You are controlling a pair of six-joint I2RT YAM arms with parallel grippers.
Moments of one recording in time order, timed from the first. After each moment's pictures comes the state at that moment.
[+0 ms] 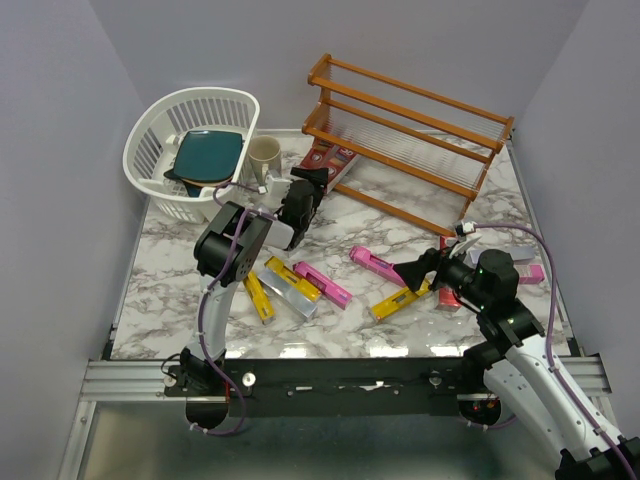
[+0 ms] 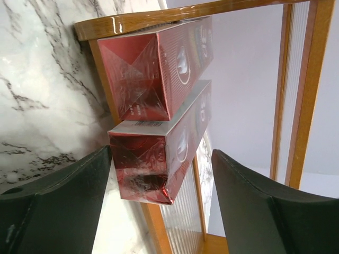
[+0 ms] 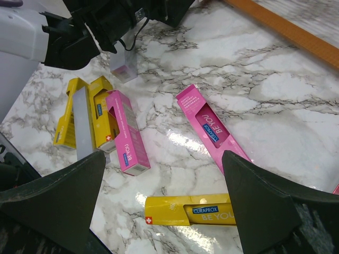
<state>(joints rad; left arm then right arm) -0.49 2.20 1.17 0.81 -0.39 -1.43 0.34 0.53 0.40 -0.13 -0.33 0.37</state>
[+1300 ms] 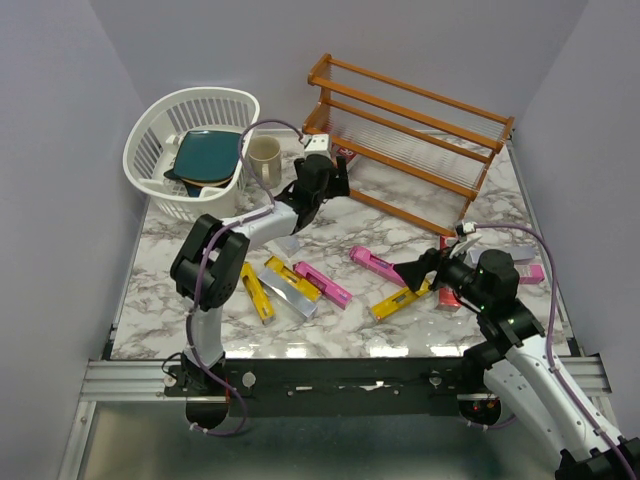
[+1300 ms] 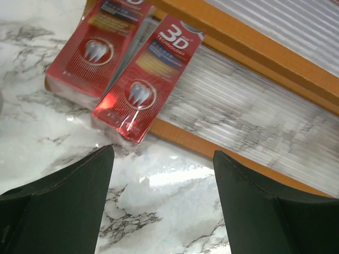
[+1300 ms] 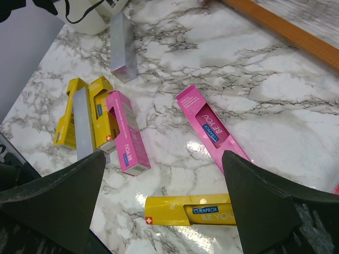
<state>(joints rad) -0.59 1.91 1.28 0.27 -0.29 -0.45 0.34 0.53 0.40 -0.13 -0.33 0.36</state>
